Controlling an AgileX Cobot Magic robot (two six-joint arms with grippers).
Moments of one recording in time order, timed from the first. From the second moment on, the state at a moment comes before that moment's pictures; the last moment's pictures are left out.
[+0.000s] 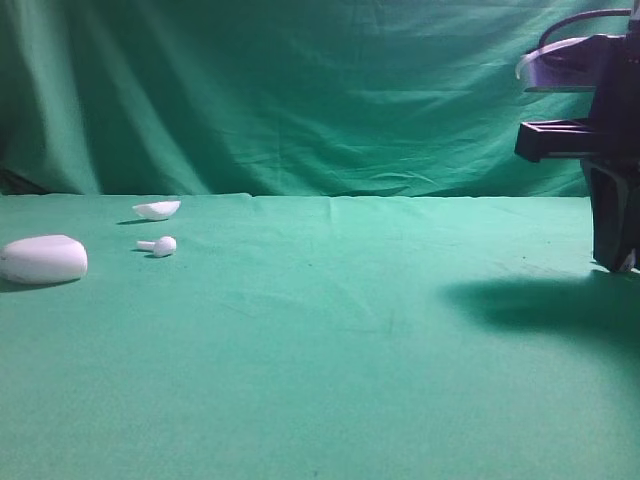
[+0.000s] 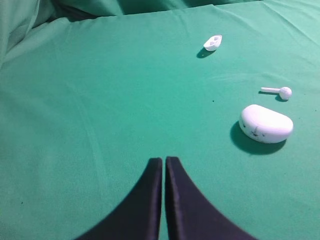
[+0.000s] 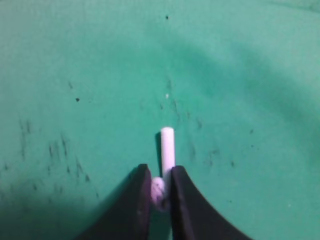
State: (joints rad) left arm -0.05 -0.01 0.02 0.00 0.35 0.08; right arm 0.31 1.72 -0.92 -0.10 0.61 0.16
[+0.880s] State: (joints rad) left arm -0.05 -0.01 0.02 0.00 0.35 0.08; right arm 0.31 1.58 -1.01 -0.07 0.75 0.16
